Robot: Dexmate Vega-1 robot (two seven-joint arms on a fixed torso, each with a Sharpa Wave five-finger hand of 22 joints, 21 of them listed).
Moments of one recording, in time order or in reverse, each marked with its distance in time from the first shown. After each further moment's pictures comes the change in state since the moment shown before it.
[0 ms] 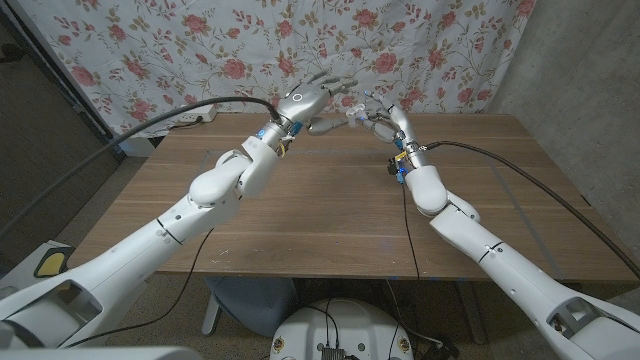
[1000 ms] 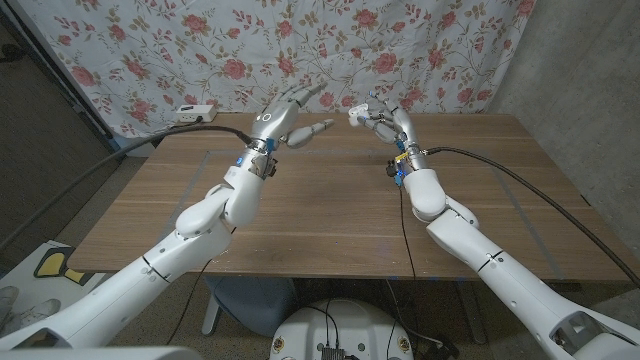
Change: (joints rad) left arm 0.222 -0.009 -0.129 -0.024 -0.241 0.014 0.197; left_hand -0.211 0.027 -0.043 0.087 0.000 -0.049 0.020 -0.014 -0.005 -0.176 0.066 -0.022 -0.046 -0.044 -0.003 0.000 -0.006 0.000 0.007 0.000 0.000; right arm -0.063 0.024 0.020 -0.104 0.078 -0.081 -0.036; right_hand 0.000 -0.001 0.000 0.000 0.002 0.000 0.000 0.000 0.000 0.000 0.000 0.004 0.001 0.002 0.002 0.000 0.000 0.004 0.004 0.000 0.000
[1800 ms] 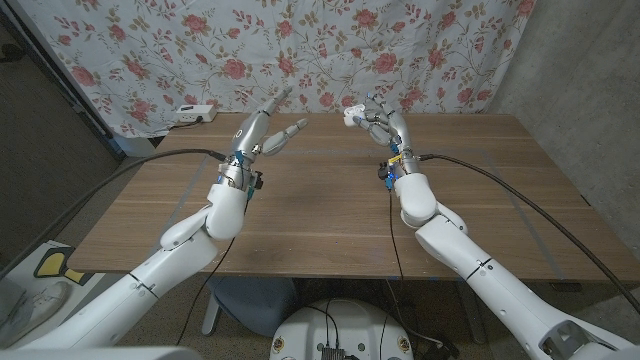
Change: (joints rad) left arm 0.101 -0.016 -0.104 0.099 -0.234 -0.160 0.102; left_hand -0.028 0.000 -0.004 0.004 0.000 -0.037 0.002 -0.012 0.000 -0.046 0.036 0.000 -0.015 -0.026 0.025 -0.007 -0.005 -0.005 0.005 0.000 0.000; right arm -0.021 0.044 -0.013 -0.017 0.053 -0.015 -0.034; right_hand -0.002 -0.002 0.000 0.000 0.006 0.000 0.000 0.000 0.000 -0.009 -0.009 0.004 0.001 -0.005 -0.002 -0.007 0.014 0.073 -0.044 0.025 0.007
